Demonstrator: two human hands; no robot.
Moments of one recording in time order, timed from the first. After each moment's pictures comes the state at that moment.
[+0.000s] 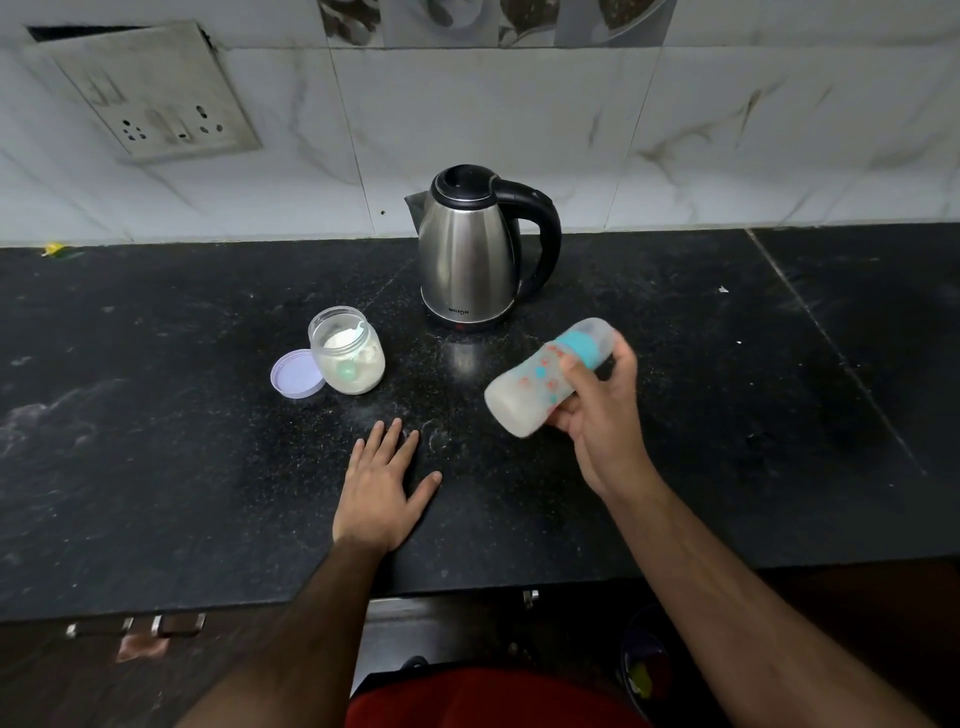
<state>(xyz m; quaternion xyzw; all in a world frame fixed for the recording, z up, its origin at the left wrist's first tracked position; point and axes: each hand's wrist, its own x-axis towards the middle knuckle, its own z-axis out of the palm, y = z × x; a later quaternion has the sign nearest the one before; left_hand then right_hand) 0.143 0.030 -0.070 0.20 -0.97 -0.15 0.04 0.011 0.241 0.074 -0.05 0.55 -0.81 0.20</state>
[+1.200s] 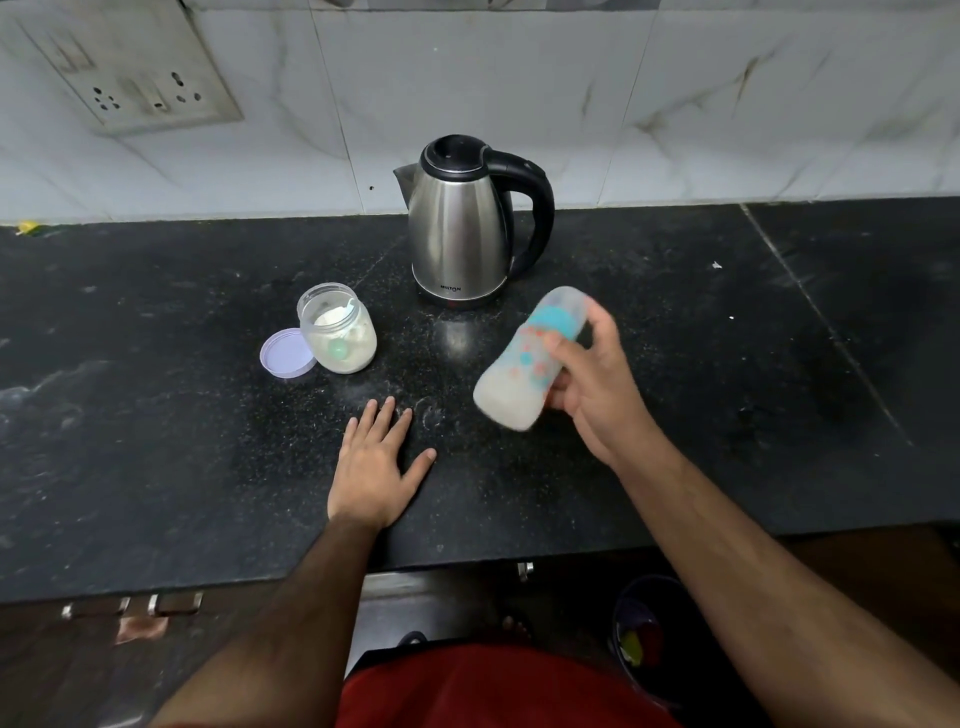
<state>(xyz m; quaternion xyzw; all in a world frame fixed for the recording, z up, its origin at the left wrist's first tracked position) 0.143 0.030 -0.071 0.20 -0.97 -0.15 0.04 0.007 0.243 0.083 -0.09 0.57 -0.78 0.25</state>
